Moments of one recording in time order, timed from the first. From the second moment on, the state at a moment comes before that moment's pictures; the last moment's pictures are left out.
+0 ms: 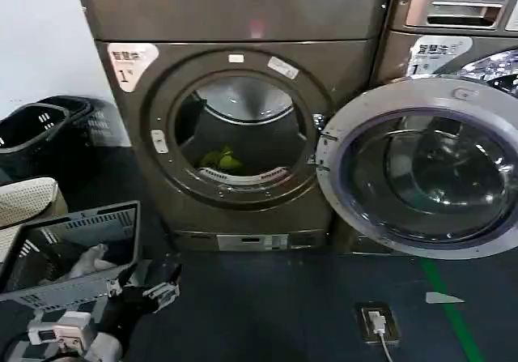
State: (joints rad) left arm 1.61 -1.41 -0.68 -2.51 -0.26 0.74 0.02; right arm -1.93 0.79 2.61 1.68 0.58 -0.19 -0.23
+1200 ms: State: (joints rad) left arm 1.60 -1.40 -0.66 -2.51 -0.25 0.74 0.03; right arm -1.94 0.80 2.62 1.69 0.62 -0.14 -0.24
